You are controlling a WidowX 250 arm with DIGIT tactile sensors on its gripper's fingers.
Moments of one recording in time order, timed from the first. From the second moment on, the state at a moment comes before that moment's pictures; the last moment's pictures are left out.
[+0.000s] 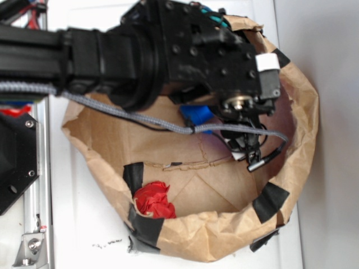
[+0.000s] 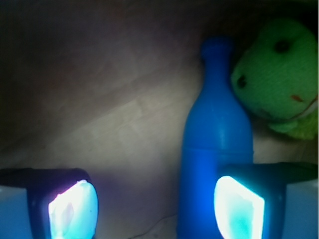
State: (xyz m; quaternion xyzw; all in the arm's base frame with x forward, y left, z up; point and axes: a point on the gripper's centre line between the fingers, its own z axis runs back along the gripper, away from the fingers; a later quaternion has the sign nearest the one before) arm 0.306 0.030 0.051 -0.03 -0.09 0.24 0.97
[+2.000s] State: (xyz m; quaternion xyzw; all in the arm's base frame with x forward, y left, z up) arm 0.274 0.035 0.038 0.02 -0.08 0.29 0.95
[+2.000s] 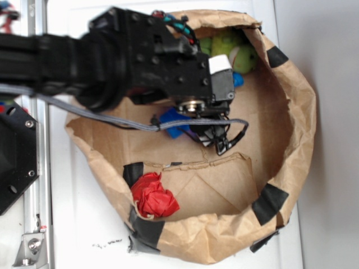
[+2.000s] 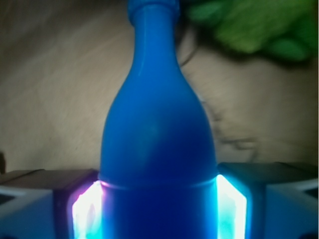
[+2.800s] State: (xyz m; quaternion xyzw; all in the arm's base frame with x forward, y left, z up) arm 0.264 -0.039 0.174 -0.08 -0.06 0.24 0.97
